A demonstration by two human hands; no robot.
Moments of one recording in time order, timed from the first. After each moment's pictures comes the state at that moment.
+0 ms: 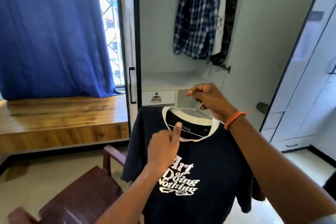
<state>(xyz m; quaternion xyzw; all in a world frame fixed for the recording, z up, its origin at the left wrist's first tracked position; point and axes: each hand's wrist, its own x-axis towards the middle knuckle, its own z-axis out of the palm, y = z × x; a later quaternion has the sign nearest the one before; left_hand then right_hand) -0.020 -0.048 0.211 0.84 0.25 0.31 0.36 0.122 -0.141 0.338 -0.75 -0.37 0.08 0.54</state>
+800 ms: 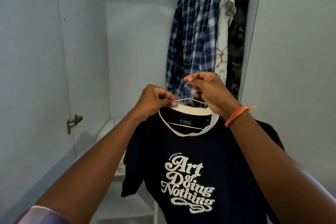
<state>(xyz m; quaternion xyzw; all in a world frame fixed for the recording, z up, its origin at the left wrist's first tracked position) 0.468 0.166 0.416 0.82 0.06 0.39 0.41 0.582 0.009 0.461 -0.61 -0.46 0.05 0.64</state>
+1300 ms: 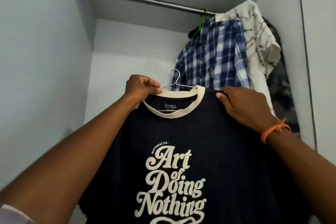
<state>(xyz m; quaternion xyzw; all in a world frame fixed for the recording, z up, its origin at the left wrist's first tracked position) 0.644 0.439 0.622 0.74 0.05 0.54 0.39 0.784 0.168 0.590 -0.74 -0.36 -0.55 0.16</state>
